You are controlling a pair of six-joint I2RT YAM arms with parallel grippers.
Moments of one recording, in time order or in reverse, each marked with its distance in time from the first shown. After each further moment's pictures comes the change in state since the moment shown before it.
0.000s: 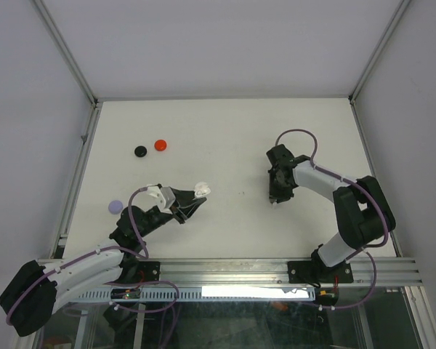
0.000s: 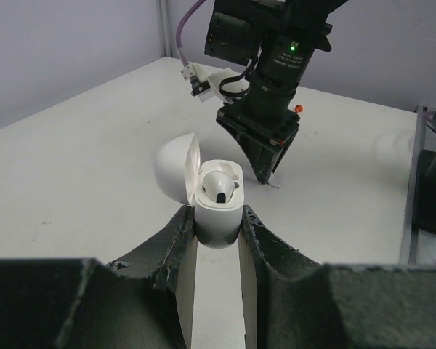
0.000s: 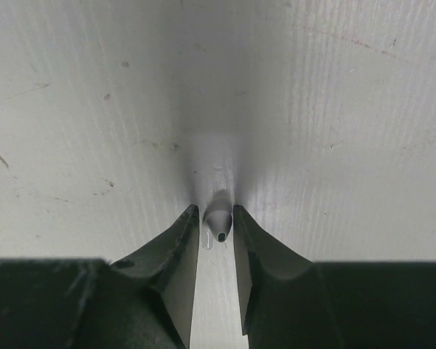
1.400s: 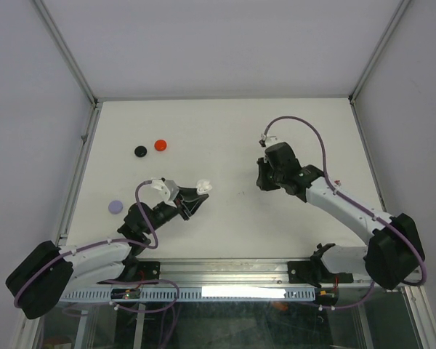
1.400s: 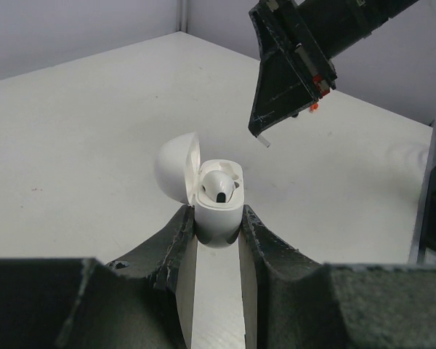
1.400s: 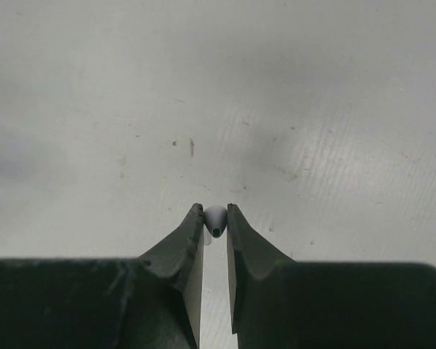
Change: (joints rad) left arm 0.000 0.194 0.001 0.129 -0.080 -0.098; right arm 0.154 -0.278 0.007 0.134 0.021 -0.116
